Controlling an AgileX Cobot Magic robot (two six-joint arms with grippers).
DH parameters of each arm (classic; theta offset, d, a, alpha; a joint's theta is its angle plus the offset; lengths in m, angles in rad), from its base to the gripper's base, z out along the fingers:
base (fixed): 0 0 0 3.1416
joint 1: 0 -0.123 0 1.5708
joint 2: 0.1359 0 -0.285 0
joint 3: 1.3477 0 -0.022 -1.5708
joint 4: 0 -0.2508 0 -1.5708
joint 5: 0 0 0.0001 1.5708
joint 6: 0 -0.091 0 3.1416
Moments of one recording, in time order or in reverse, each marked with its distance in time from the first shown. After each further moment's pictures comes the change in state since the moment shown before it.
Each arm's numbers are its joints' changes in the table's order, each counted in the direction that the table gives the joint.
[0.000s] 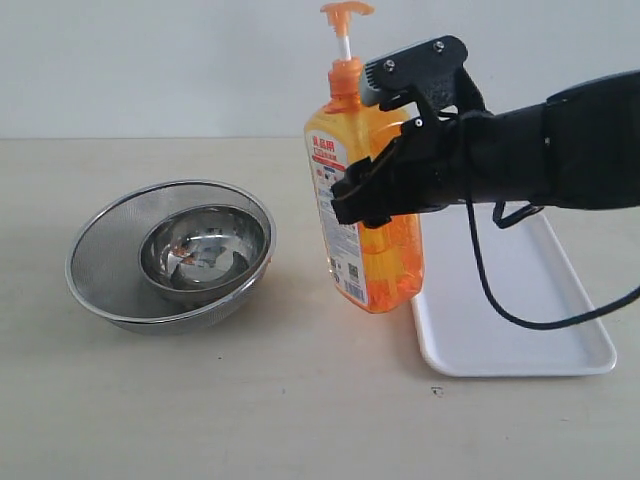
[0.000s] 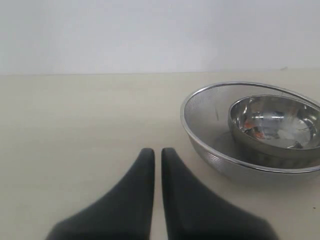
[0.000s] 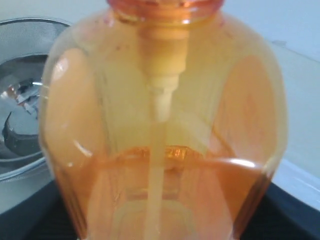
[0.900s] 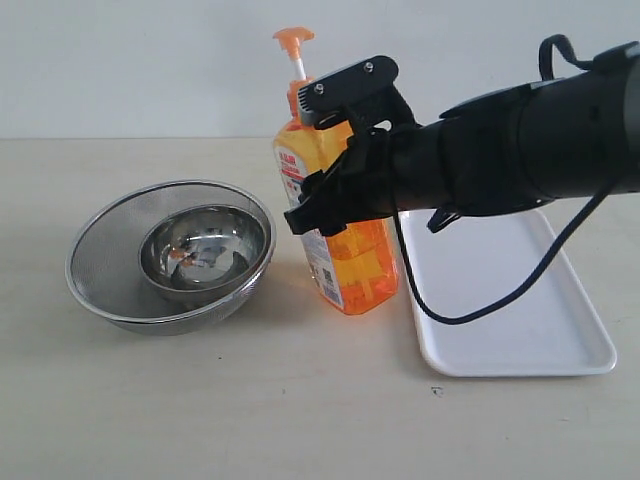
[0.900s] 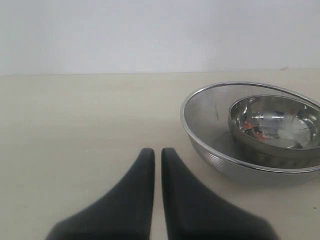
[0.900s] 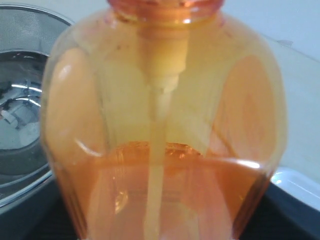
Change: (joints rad) left arm 0.000 0.000 0.000 0.000 0.000 0.000; right arm -0.111 0.155 -0.127 -0.018 0.163 0.000
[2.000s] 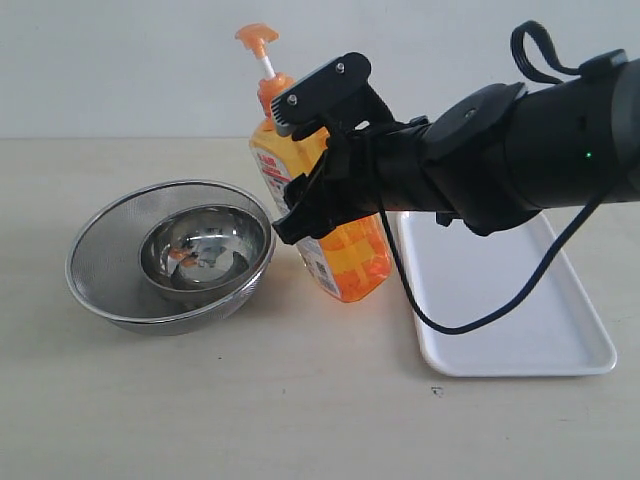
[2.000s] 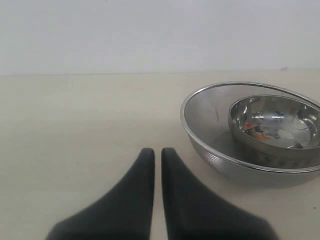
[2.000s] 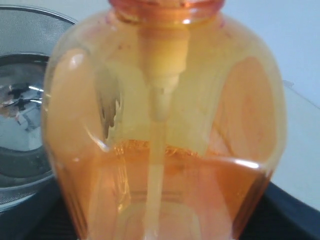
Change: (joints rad) left arm 0.000 0.000 0.000 0.000 0.000 0.000; right arm -0.036 0.002 0.000 0.547 0.025 -0.413
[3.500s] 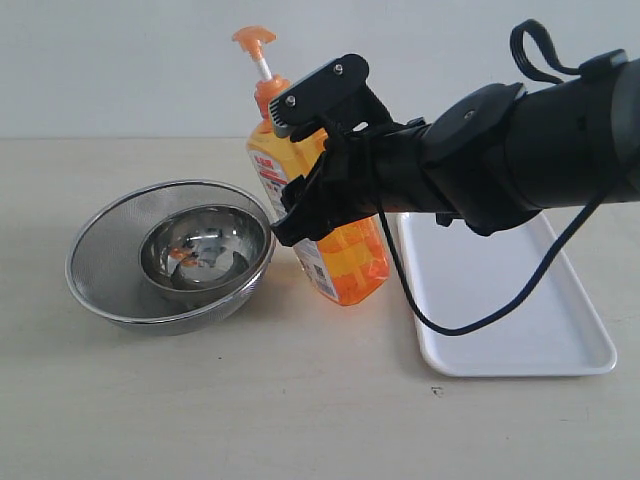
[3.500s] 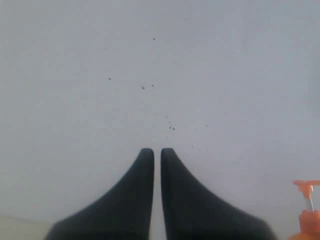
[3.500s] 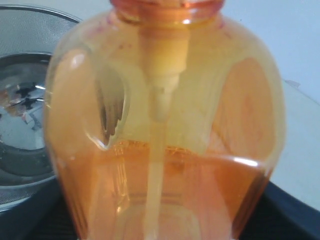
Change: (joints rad) left arm 0.000 0.000 0.000 0.081 0.574 0.159; right arm 0.000 0.000 0.000 0.026 -0.016 -0.026
